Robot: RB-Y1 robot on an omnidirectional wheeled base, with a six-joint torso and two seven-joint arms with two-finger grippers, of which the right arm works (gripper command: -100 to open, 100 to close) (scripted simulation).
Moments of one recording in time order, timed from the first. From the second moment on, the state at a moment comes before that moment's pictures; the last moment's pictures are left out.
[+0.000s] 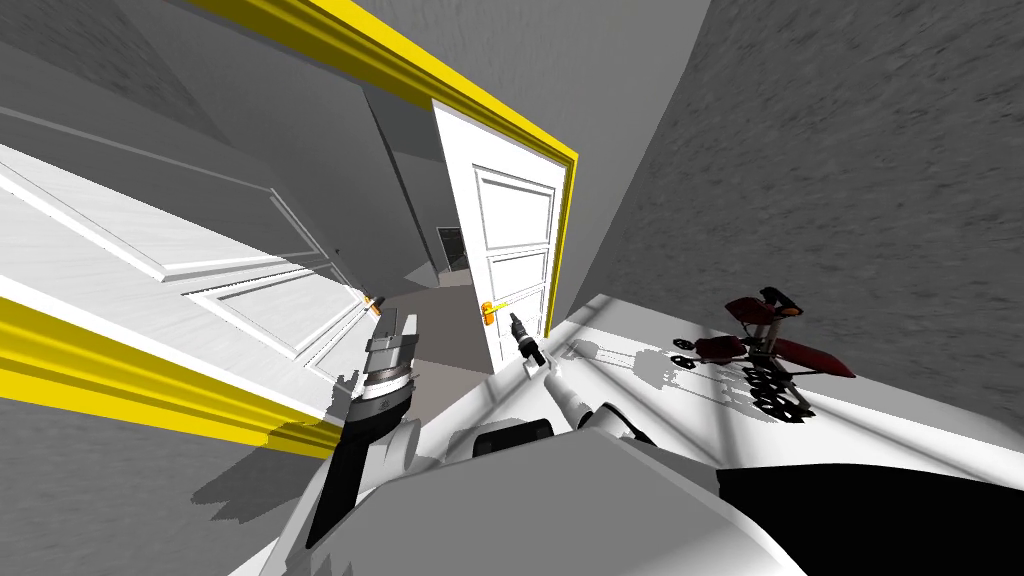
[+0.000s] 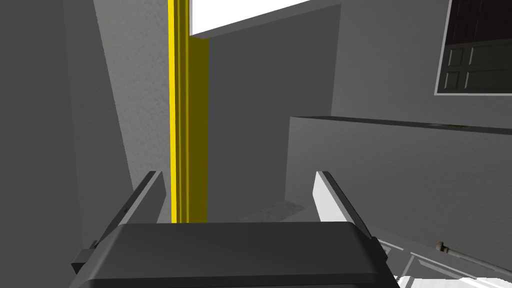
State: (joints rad) arm -0.33 -0.01 0.21 -0.96 0.00 -0.45 -0.08
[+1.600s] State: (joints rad) arm -0.50 0.01 0.25 -0.67 0.00 -0.45 -0.11
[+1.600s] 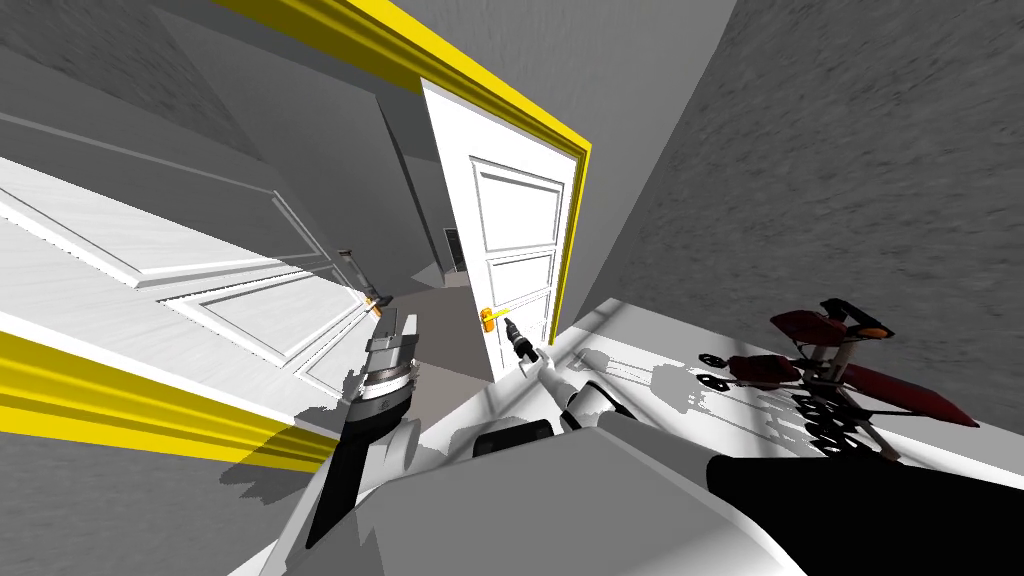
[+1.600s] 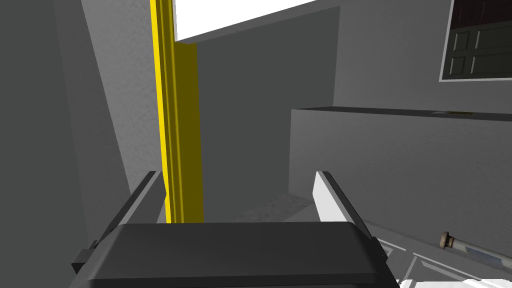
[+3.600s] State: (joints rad) arm -0.49 -0.02 0.20 -0.65 -0.02 -0.46 -0.09
